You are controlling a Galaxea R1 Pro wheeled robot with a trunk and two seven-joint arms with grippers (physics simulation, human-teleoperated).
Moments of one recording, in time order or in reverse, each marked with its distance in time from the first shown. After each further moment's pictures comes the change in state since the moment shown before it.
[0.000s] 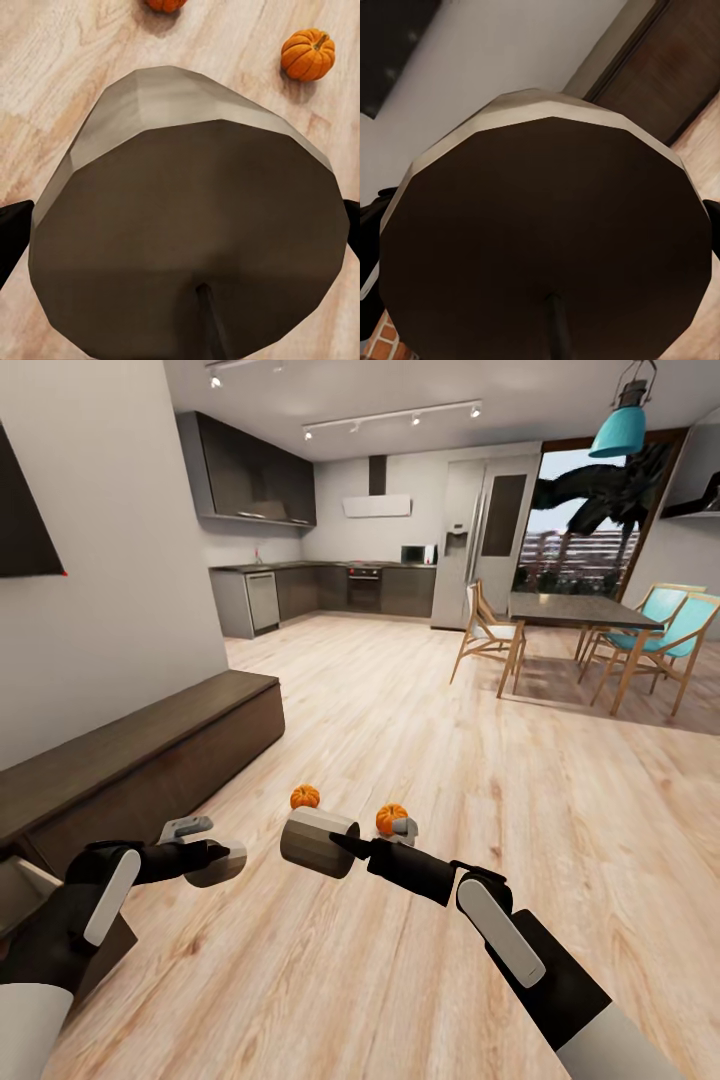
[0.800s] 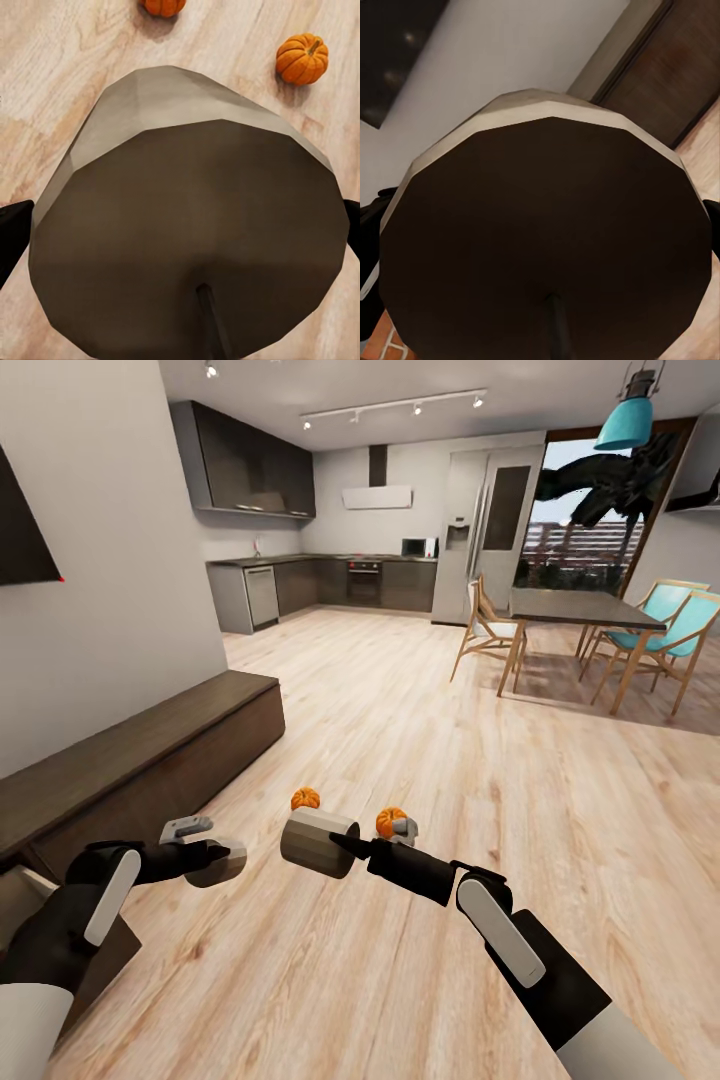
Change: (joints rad) left arm 0.000 -0.001 0.000 0.001 0.000 0.000 0.000; right arm 0.000 0.000 0.000 0.002 0.000 -0.001 0.000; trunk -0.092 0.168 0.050
